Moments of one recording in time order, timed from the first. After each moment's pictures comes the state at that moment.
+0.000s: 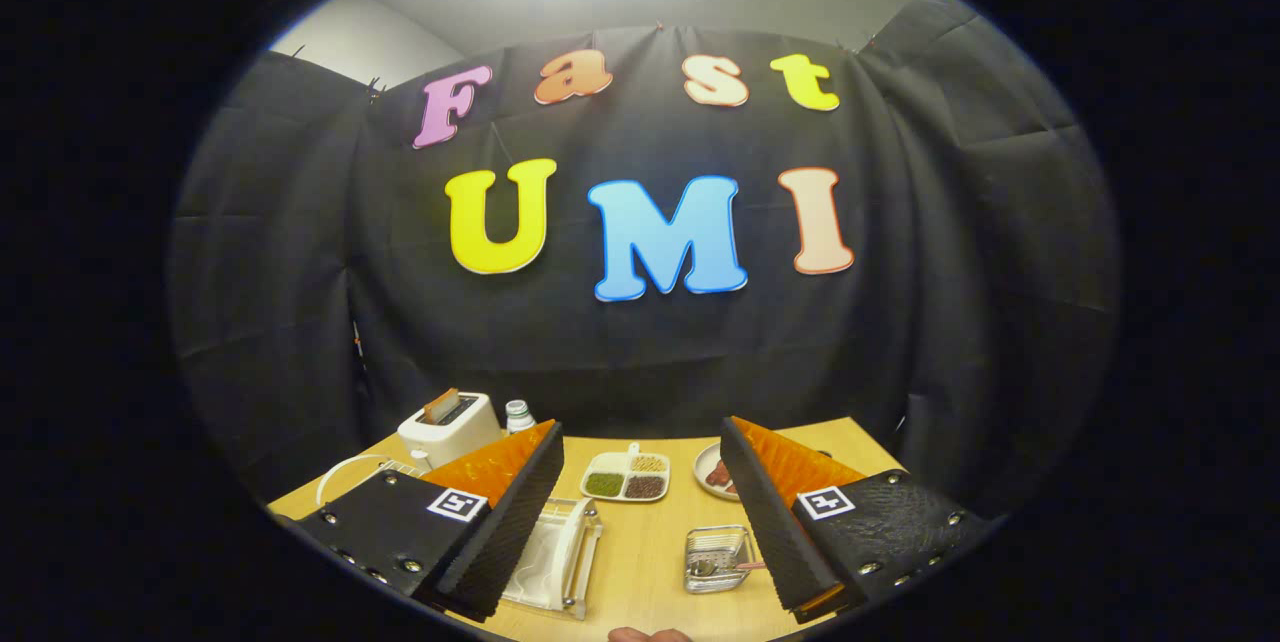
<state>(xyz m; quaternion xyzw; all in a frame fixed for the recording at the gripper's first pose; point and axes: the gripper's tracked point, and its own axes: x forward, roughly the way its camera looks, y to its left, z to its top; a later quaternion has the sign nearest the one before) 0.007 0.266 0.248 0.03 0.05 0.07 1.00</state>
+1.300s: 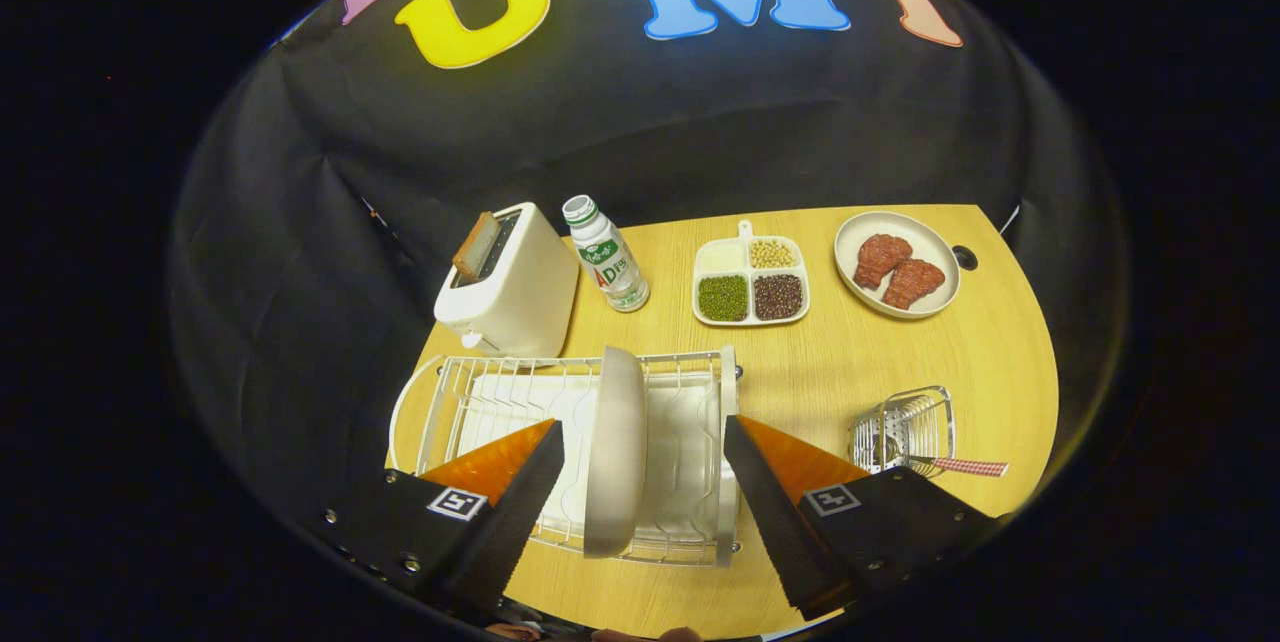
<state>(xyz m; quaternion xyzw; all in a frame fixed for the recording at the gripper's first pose) 0.078 0.393 0.120 0.09 0.42 0.12 0.89</state>
